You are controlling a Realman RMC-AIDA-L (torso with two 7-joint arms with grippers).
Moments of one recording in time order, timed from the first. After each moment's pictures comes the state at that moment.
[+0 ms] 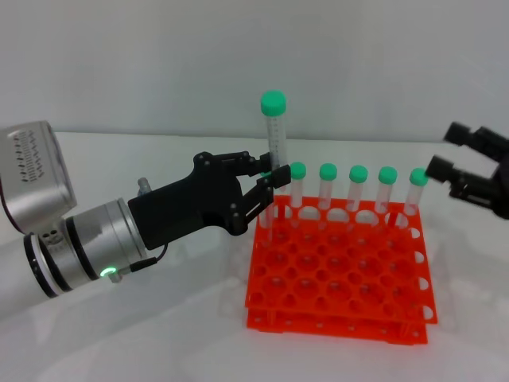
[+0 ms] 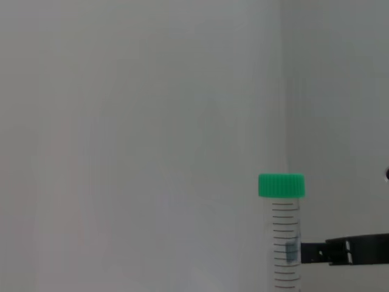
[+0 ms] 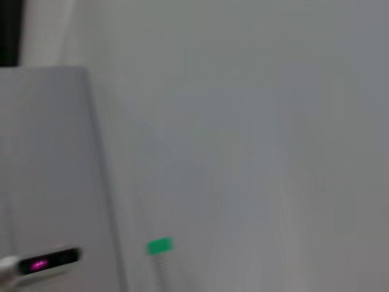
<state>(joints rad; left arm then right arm) -0.55 -2.08 1.05 0.41 1.26 1.44 -0.90 0.63 1.79 -1.88 -0.21 -0.34 -1.56 0.99</state>
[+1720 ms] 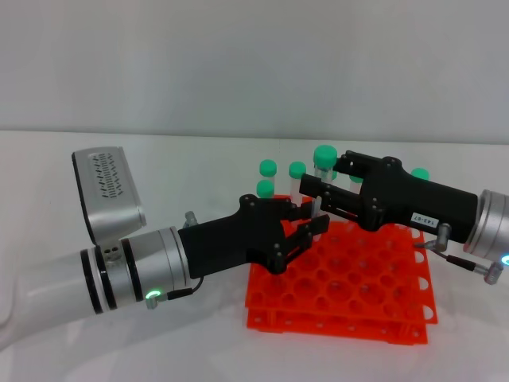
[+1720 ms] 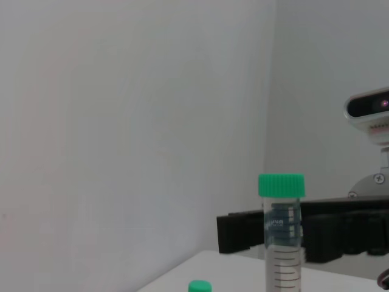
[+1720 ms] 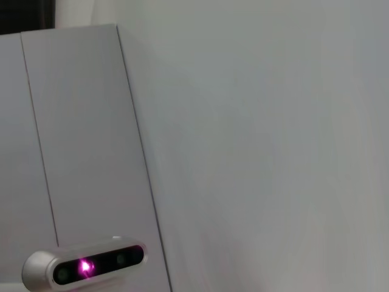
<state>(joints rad) -0.66 -2.08 1.14 0.23 1.26 1.34 -0.88 0.75 1.95 -1.88 -0.27 -0.46 -1.35 1.01</state>
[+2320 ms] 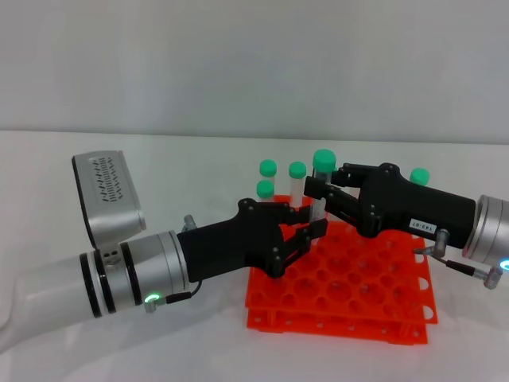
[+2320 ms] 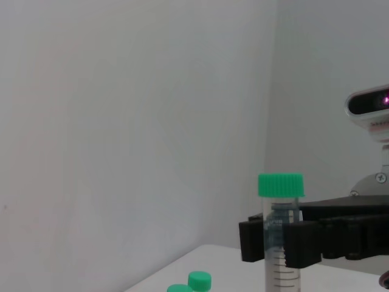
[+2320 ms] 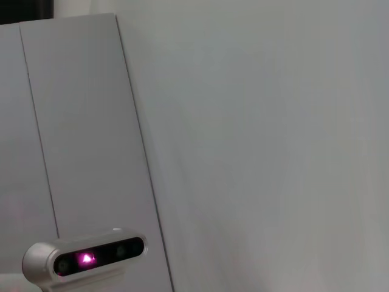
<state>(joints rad) -0.65 -2.09 1.15 0.23 1.26 1.33 -0.88 0.75 1.95 -1.87 -0.27 -0.48 -1.34 1.01</state>
